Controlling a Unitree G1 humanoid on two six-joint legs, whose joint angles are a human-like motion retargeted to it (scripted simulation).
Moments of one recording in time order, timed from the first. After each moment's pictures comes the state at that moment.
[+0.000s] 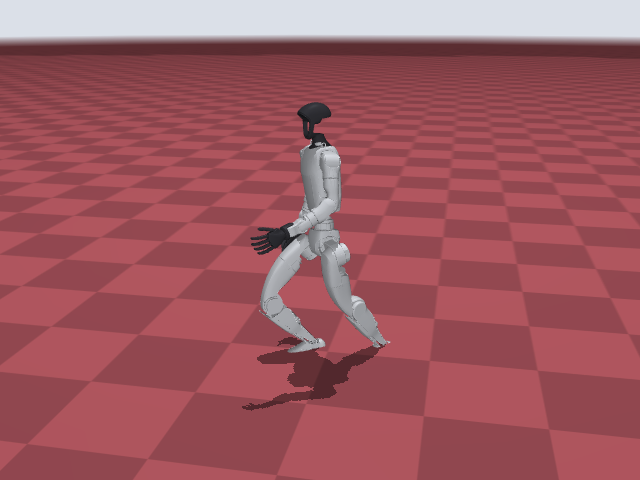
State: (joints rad) left arm -0.16 0.27 -0.17 0.55 -0.35 -0.22 0.33; right arm 0.22 -0.35 0.31 0.93 0.04 -0.10 -0.20; waist -0.10 -0.12 0.13; left_leg 0.46 -0.28 0.08 0.27 -0.73 0.15; right_leg -0.62 -0.13 0.06 1.43 -0.78 0.07
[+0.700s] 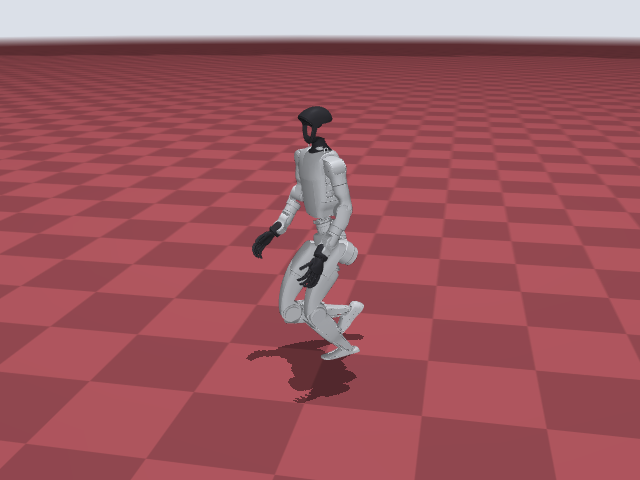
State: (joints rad) left arm 0.08 0.22 -0.17 0.83 -0.39 -0.22 0.36; right arm -0.02 -0.26 0.38 0.84 -0.03 -0.18 -0.30; waist -0.16 -0.25 -0.14; left_leg -0.64 -0.44 0.13 1.11 -0.86 0.23; right_leg -0.65 -0.43 0.03 1.87 -0.61 0.11
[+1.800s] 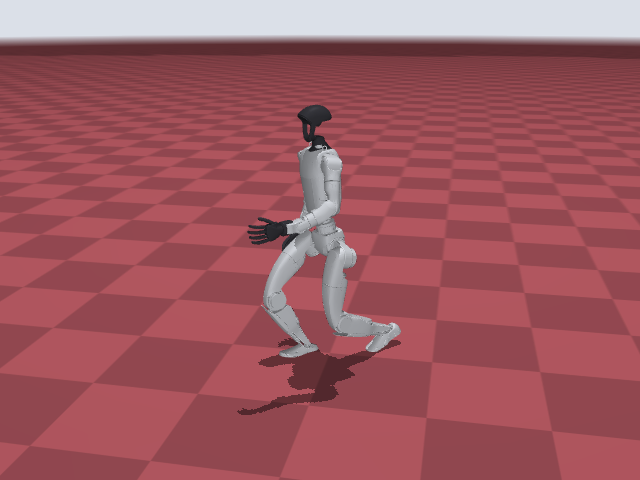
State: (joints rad) left arm -0.22 0.33 -0.26 0.48 -0.42 -0.37 0.37; right arm 0.27 -0.33 0.35 0.96 0.03 -0.18 -0.28; waist -0.18 0.03 -0.14; left_leg -0.24 -0.06 0.04 1.25 -0.87 0.04; right_leg -0.98 -0.02 -0.10 1.33 -0.79 0.03
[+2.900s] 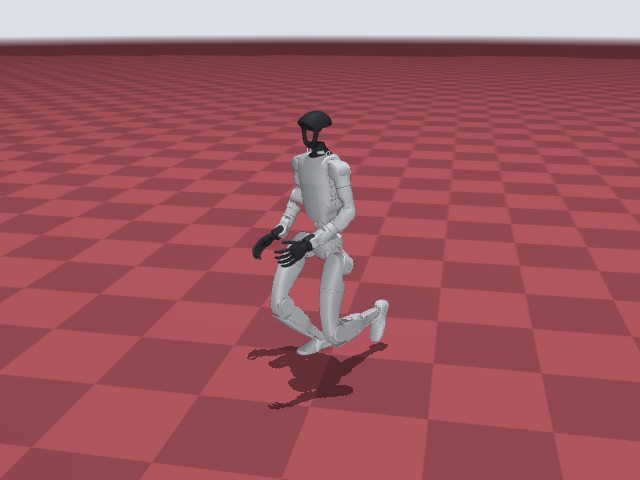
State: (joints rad) left arm -0.04 0.28 -0.36 0.45 -0.32 -0.30 0.35; right arm 0.12 -0.39 0.36 0.75 -0.03 -0.21 -0.46; waist -0.04 0.15 -0.08; left_leg -0.45 0.29 0.05 1.89 -0.56 0.04; right_leg -0.85 0.20 -0.18 1.45 -0.86 -0.15
